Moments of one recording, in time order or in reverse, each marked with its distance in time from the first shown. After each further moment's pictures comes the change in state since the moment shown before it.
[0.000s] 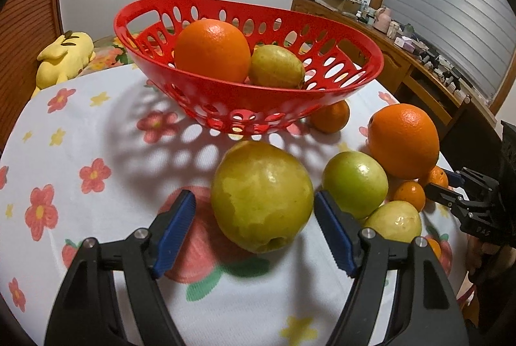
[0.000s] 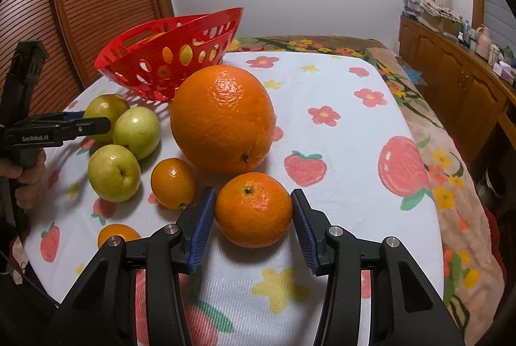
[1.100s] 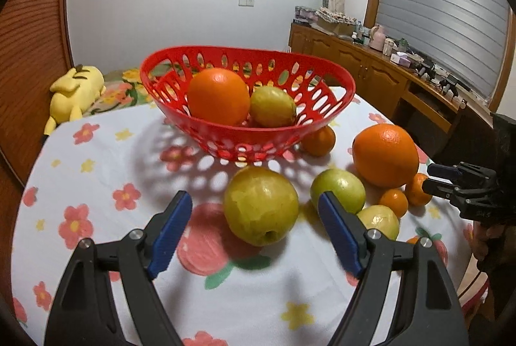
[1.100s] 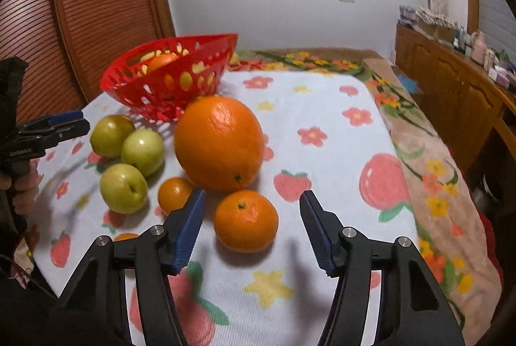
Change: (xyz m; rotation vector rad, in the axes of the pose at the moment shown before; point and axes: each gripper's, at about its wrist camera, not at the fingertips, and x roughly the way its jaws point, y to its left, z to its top) left arm -0.047 -0.007 -0.006 0.053 -0.139 0.040; right arm -0.018 -0.005 0.008 0.012 -0.037 -0.006
